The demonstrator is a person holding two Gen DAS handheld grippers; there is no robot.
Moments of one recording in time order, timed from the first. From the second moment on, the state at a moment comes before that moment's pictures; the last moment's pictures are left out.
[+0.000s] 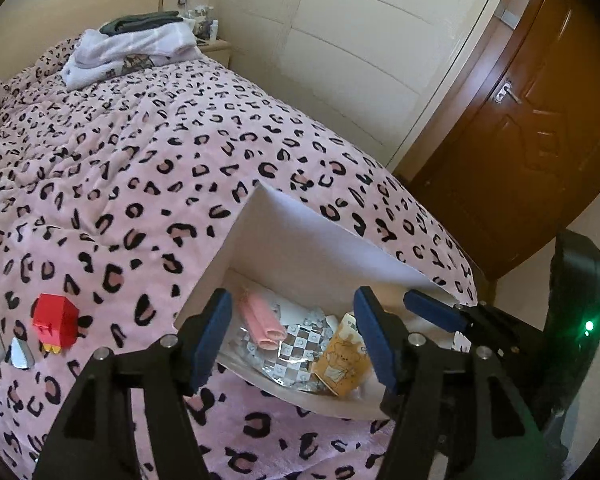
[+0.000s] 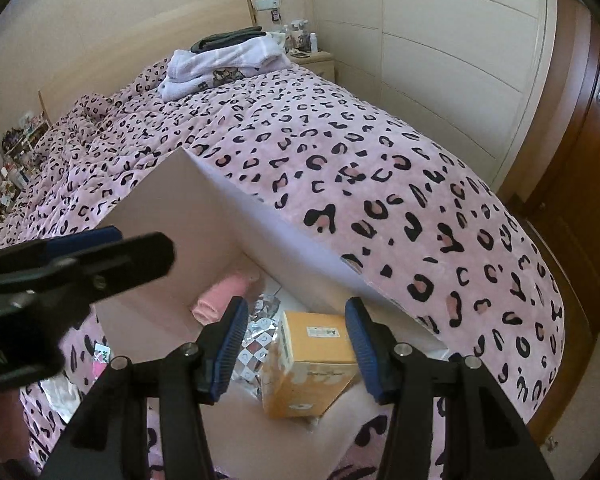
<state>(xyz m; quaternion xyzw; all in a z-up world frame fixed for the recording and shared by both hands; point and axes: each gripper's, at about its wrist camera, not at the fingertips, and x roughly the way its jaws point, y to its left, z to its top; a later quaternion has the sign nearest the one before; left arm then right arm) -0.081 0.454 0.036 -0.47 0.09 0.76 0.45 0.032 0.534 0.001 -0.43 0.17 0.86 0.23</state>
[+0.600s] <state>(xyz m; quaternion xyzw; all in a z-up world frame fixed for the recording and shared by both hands) -0.058 0.249 0.087 -0.42 0.04 0.85 0.32 0.068 0.455 0.092 -0.35 0.16 0.91 0.19</state>
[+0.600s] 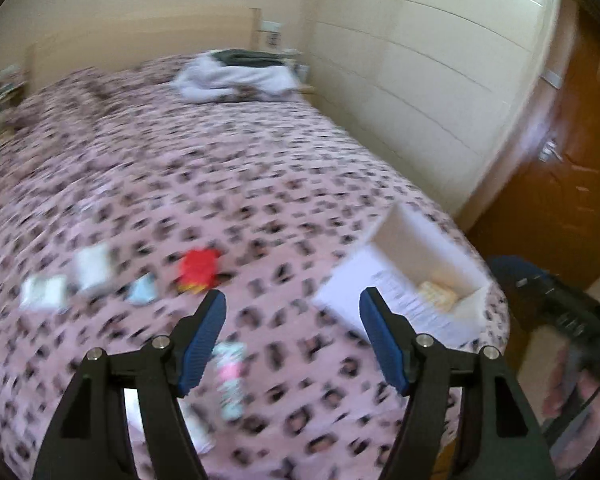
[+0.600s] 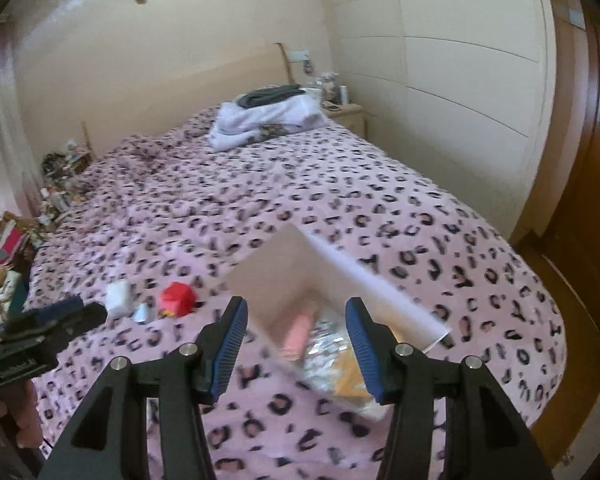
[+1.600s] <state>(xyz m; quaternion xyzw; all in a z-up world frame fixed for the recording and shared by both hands) 0.028 0.039 -0.029 -0.51 -0.02 0.85 0.07 0.046 0.230 -0.025 -0.45 0.14 0.88 0.02</state>
